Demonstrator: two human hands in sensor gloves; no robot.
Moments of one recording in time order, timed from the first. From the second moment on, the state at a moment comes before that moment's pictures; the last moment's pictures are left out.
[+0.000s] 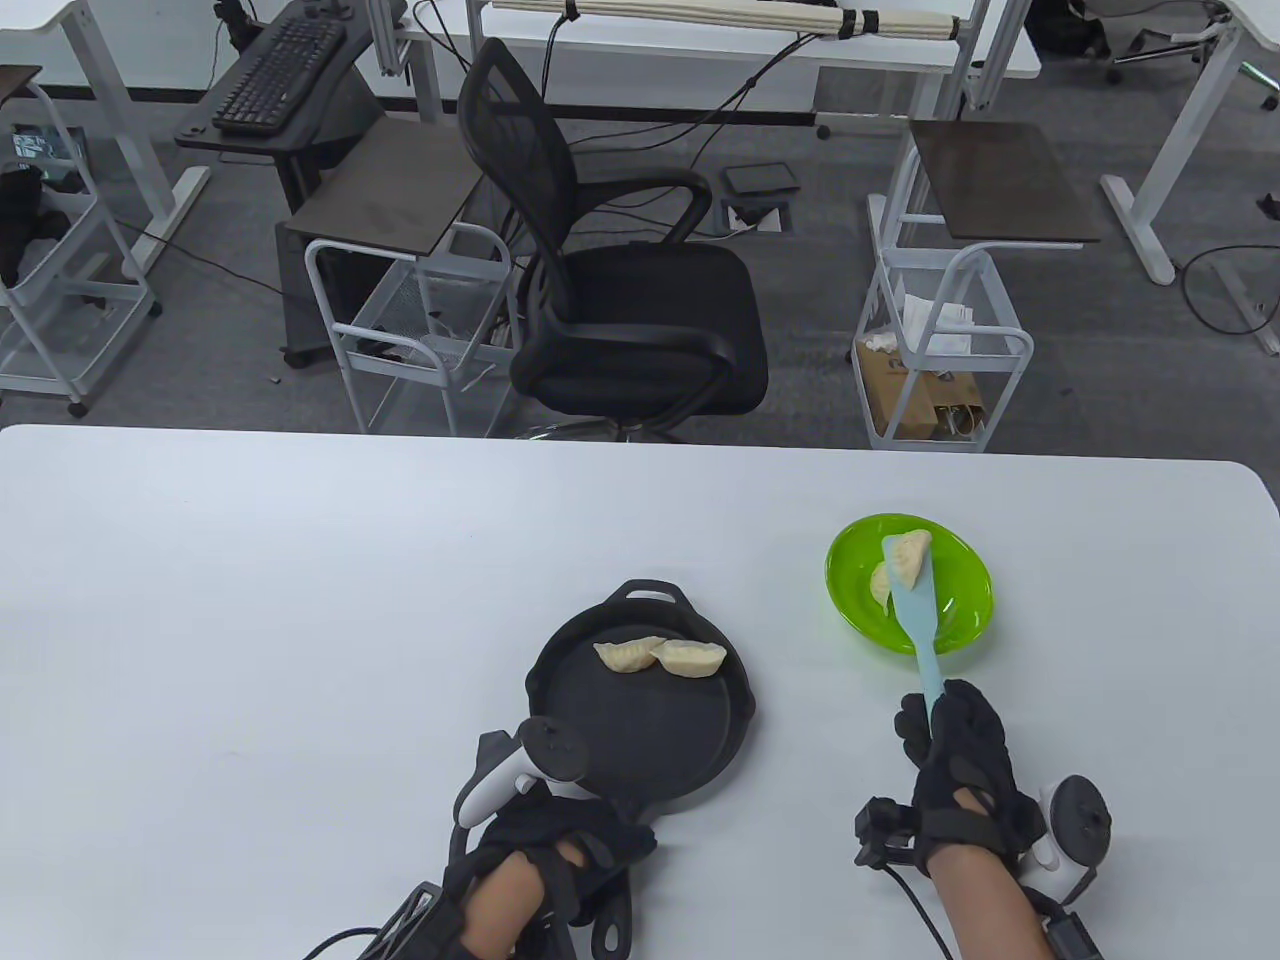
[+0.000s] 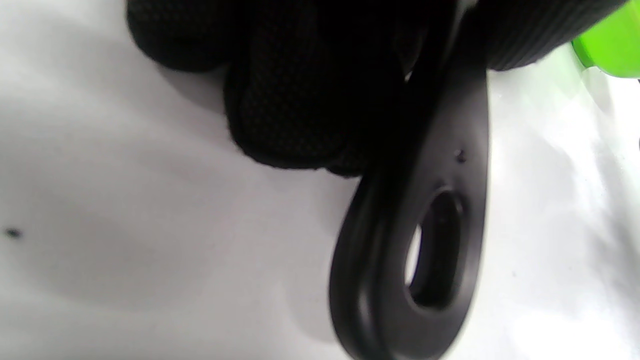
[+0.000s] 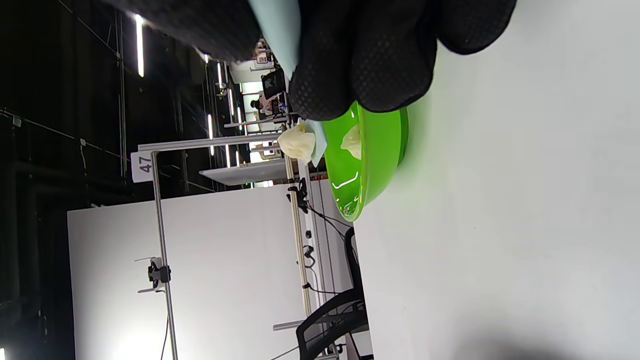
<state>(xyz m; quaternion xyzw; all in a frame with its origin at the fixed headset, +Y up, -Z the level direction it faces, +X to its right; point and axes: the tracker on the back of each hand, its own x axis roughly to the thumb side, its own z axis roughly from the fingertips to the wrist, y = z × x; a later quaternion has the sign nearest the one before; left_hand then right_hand) -0.122 -0.791 -0.303 -0.45 -0.03 0.26 0.85 0.285 -0.789 -0.293 -0.21 -0.12 0.60 0.76</state>
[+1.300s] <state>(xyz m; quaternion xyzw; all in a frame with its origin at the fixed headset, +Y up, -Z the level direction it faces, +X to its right) -0.123 -0.792 -0.303 -0.45 -0.03 0.25 0.86 0.296 -0.769 -0.293 -0.20 -0.18 0.74 0.61</state>
